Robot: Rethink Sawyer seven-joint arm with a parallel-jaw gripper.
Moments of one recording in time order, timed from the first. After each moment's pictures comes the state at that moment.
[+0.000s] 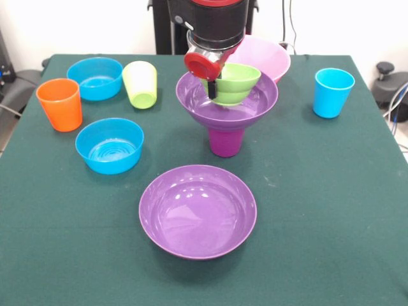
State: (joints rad) arm -0.48 -0.62 0.36 1.55 -0.35 0.95 0.71
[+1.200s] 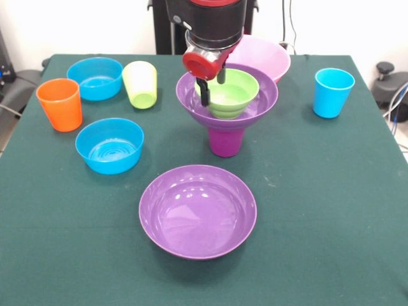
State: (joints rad) arm -0.49 -0.62 0.37 1.55 -0.35 0.95 0.71
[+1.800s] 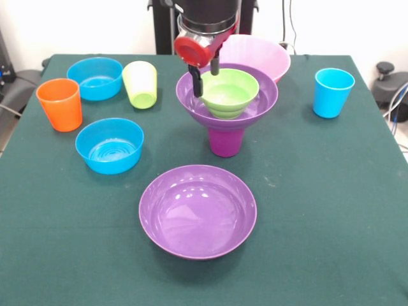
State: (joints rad) arm -0.50 -0.68 0.37 1.57 -0.35 0.95 0.71
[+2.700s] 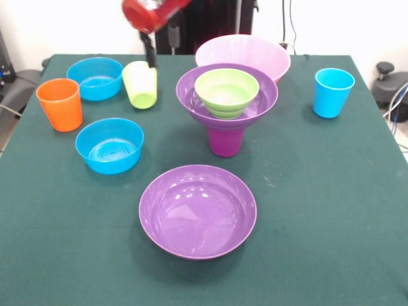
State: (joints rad) arm -0.61 -0.76 0.39 1.56 -0.36 1.07 0.71
